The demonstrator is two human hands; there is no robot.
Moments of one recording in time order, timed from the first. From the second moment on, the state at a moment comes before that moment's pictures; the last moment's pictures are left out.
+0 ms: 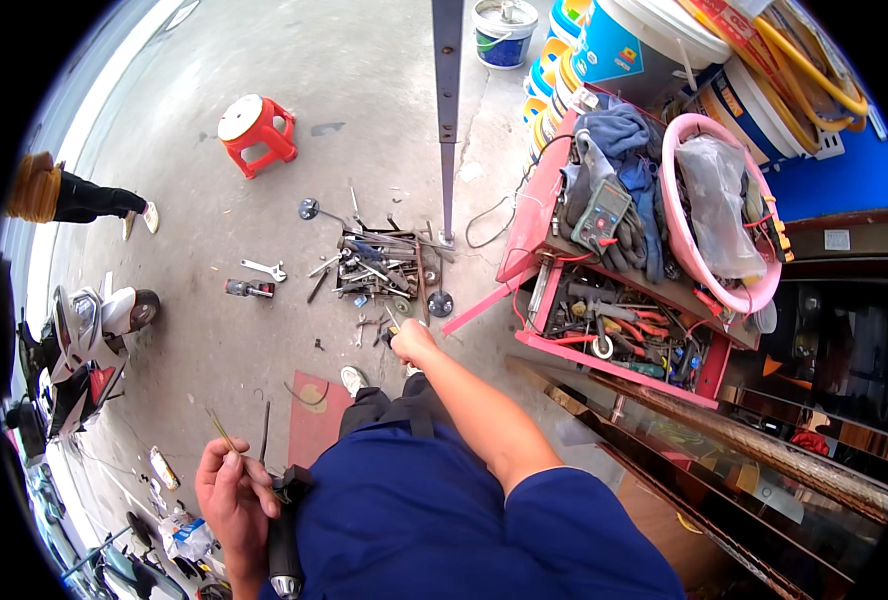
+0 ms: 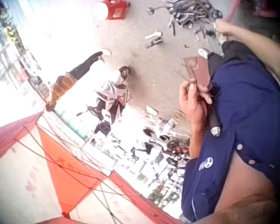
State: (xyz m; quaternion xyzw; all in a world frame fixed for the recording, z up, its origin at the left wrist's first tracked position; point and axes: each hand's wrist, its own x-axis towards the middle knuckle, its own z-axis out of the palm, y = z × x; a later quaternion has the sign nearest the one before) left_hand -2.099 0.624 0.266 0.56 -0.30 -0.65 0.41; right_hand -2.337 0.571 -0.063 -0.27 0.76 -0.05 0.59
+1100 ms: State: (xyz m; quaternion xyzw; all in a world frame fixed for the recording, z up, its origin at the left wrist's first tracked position) left_hand -2.144 0.572 0.296 0.49 -0.40 -0.75 0.20; right_hand -2.663 0.732 0.025 0.25 0.90 -0.32 0.17
